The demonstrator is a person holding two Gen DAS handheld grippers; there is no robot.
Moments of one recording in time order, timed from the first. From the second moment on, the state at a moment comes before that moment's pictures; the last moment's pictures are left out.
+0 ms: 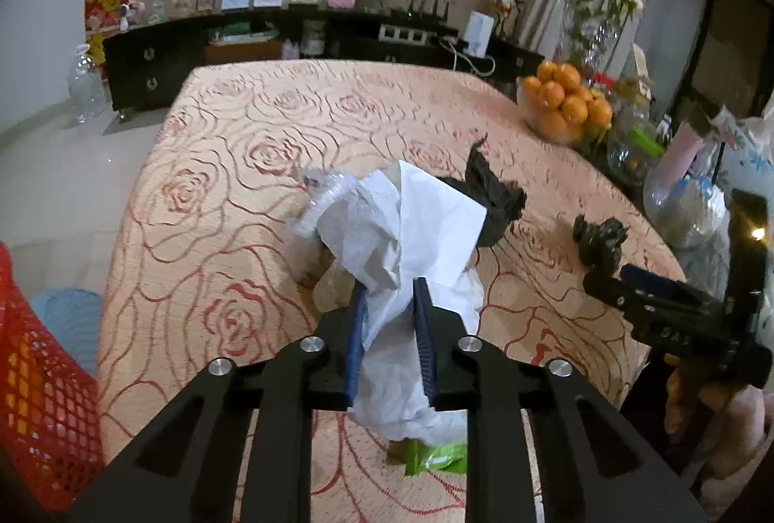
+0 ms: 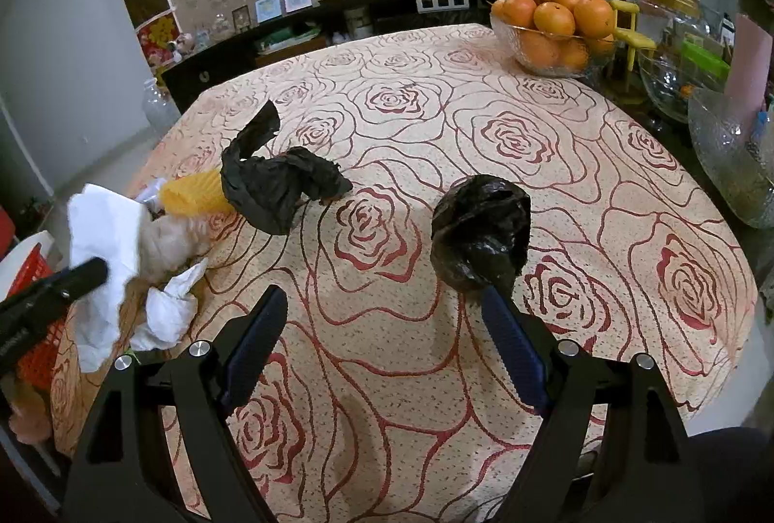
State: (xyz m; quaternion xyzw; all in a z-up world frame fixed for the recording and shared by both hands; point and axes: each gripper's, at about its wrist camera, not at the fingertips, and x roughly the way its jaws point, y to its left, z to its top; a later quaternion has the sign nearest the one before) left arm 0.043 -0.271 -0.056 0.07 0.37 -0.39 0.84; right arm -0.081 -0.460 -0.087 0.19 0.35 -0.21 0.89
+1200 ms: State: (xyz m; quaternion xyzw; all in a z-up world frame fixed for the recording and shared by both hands) left arm 0.043 -0.179 -0.027 0.03 0.32 -0.31 0.89; right arm -0.079 -0.504 -0.084 0.19 0.34 -0.27 0.88
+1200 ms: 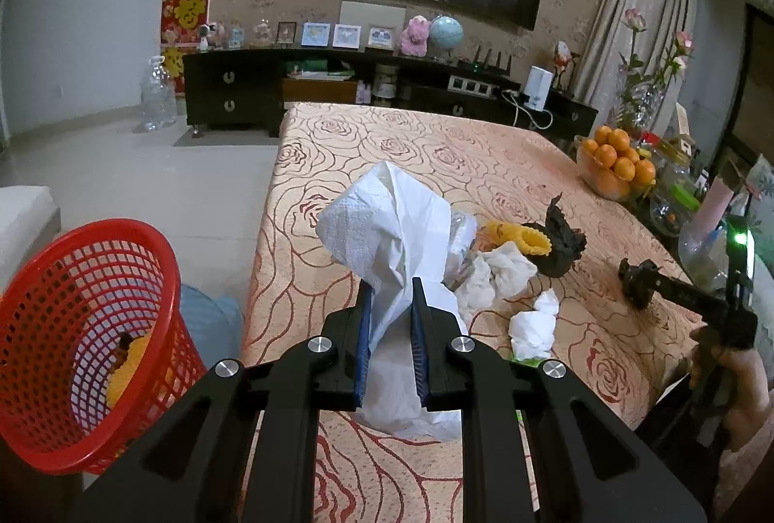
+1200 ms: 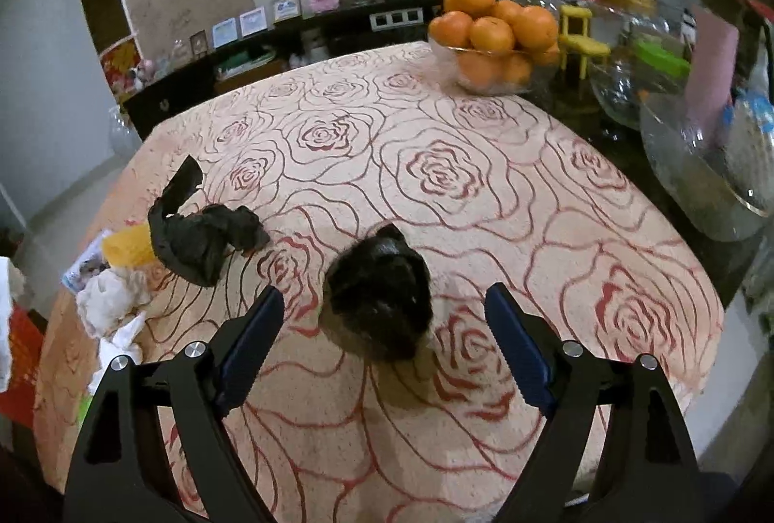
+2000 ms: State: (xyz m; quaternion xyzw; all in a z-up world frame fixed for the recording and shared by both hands) left arm 0.043 -0.162 -0.020 0.03 0.31 -0.30 0.90; right arm -0.061 -0.497 -0.099 0.18 0.37 -0.25 0.88
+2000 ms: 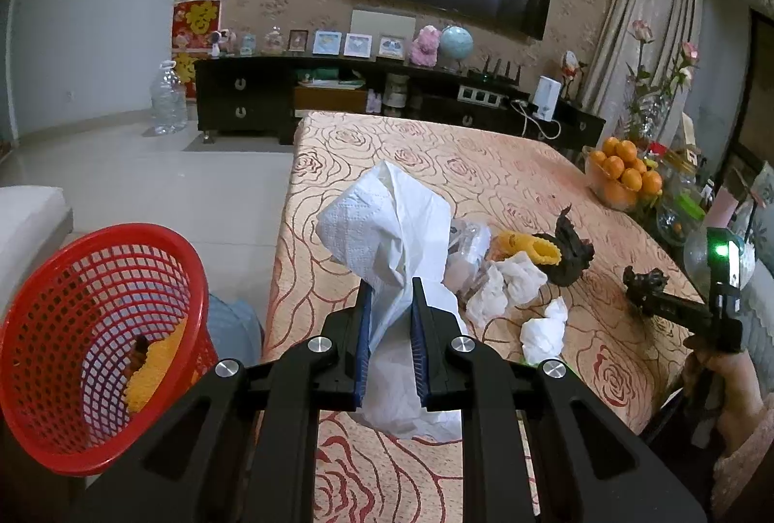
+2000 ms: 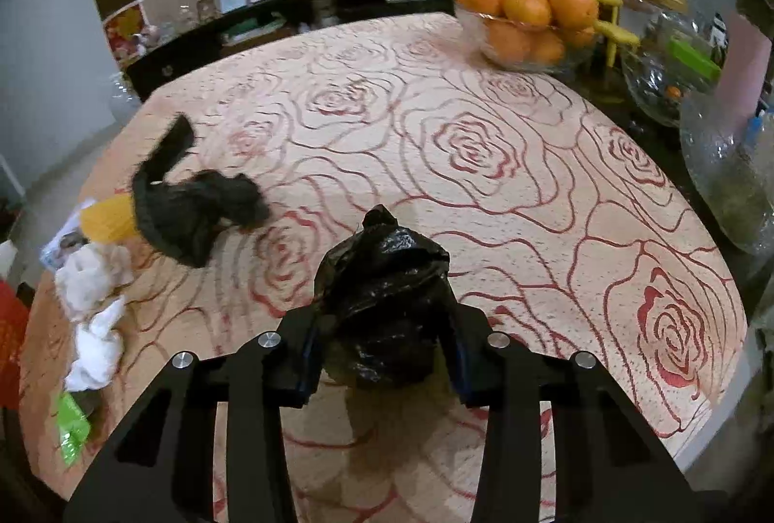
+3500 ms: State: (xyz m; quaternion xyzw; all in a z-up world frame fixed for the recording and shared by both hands) left arm 0.079 -0.014 0.017 -0.02 0.31 -0.14 0.94; right arm -0.077 -0.366 -0.033 0.12 0.30 -0.13 0.94
